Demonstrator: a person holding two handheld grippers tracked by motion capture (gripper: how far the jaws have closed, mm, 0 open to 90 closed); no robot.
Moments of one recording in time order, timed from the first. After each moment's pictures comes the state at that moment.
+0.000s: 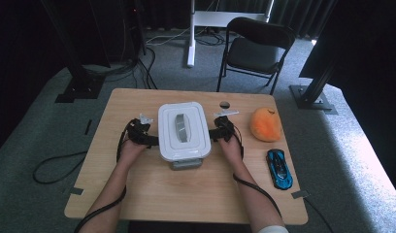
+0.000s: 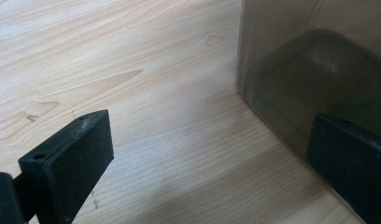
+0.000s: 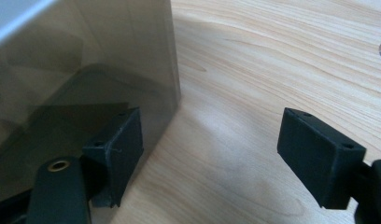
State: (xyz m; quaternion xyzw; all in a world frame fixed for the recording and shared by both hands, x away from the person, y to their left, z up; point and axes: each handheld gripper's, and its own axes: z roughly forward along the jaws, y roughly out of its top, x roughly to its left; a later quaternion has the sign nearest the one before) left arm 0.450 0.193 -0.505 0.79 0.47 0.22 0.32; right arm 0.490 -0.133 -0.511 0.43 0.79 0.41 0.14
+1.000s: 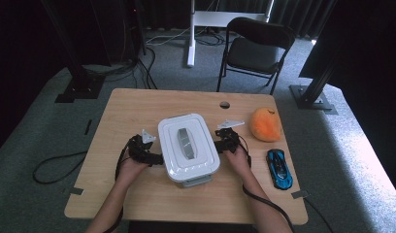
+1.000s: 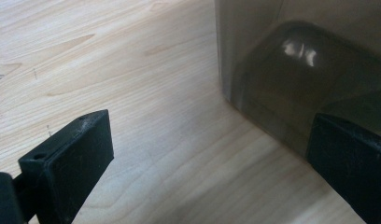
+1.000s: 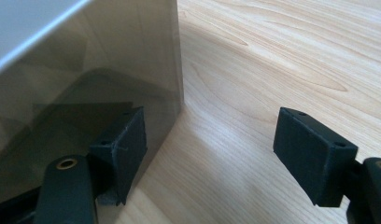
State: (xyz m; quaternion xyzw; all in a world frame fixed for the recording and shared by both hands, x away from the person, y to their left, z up) left arm 0.381 0.178 -0.503 0.81 0.44 0.22 0.32; right arm 0.444 -0.149 -0.512 0.37 0.81 0.43 0.13
